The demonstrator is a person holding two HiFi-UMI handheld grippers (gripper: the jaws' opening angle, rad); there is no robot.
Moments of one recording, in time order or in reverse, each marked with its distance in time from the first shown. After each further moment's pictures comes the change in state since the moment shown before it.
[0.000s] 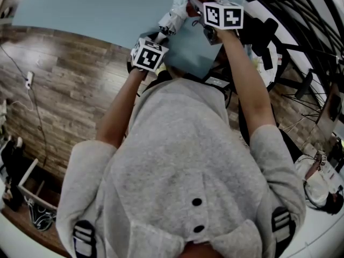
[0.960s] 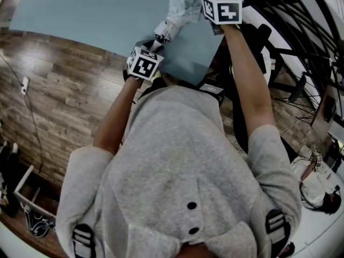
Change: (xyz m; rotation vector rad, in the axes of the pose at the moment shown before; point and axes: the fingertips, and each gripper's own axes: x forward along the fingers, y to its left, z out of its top) left arm -0.001 0.000 -0.001 0.004 -0.013 -0.008; right arm -0.020 -0.028 0.086 -0.294 -0.091 -0.239
